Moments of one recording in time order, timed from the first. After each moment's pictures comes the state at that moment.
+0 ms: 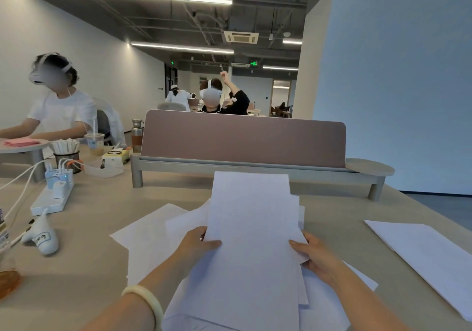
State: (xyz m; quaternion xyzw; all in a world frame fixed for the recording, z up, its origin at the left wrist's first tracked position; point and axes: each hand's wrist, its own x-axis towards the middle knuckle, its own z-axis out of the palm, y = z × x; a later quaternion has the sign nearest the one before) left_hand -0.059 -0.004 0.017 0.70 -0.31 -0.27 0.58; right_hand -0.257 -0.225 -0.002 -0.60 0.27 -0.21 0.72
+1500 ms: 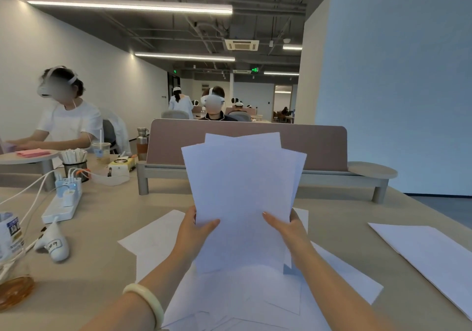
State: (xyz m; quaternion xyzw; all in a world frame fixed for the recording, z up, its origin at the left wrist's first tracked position) left_hand -0.070 0.007 0.057 0.65 -0.29 -0.12 0.69; right_hand -0.218 -0.146 0.065 -0.61 0.24 -0.36 0.66
